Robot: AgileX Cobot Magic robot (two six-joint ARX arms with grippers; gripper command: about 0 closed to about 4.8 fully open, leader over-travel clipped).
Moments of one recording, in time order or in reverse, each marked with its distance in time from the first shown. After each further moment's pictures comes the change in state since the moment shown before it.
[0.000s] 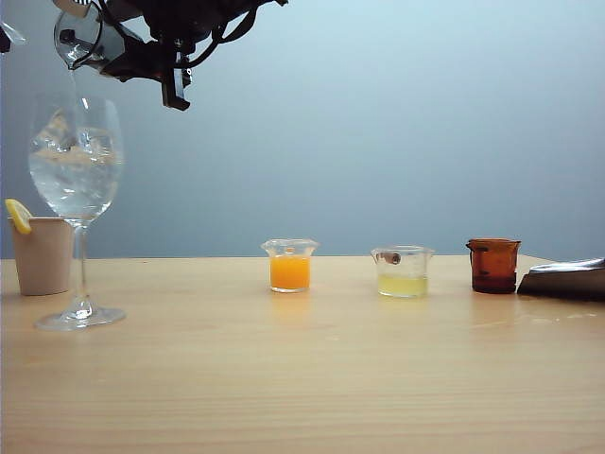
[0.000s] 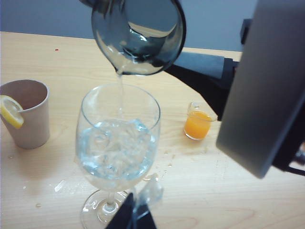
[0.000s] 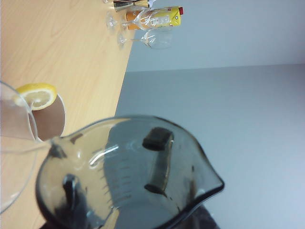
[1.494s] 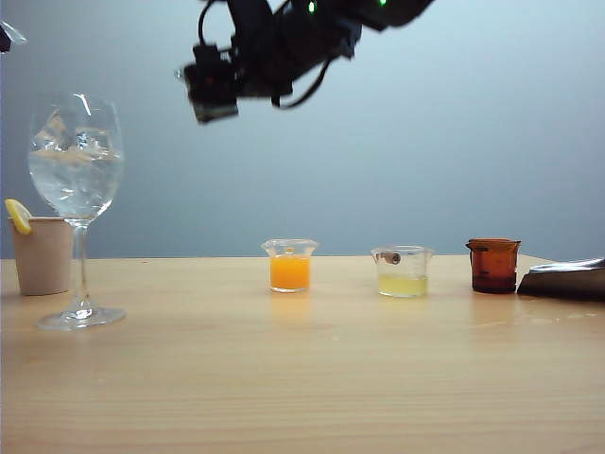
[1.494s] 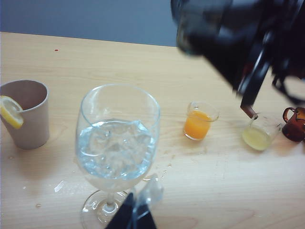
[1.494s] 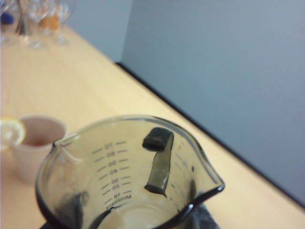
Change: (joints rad) left arm 0.000 -0.001 0.000 0.000 0.000 0.000; right arm -0.167 -0.003 -0.124 0.144 0.109 1.222
